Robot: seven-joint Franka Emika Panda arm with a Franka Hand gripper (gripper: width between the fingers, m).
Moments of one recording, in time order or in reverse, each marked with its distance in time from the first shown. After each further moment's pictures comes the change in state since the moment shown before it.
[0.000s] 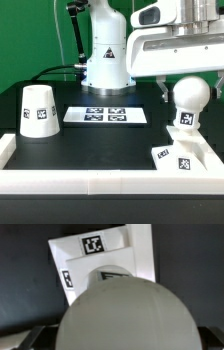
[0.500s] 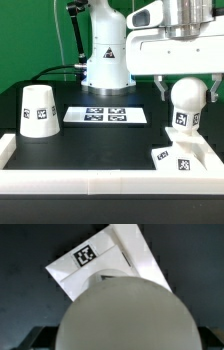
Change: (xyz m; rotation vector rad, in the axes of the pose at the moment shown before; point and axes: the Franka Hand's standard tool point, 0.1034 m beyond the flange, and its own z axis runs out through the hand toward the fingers) arm 0.001 0.005 0.002 0.007 0.005 0.385
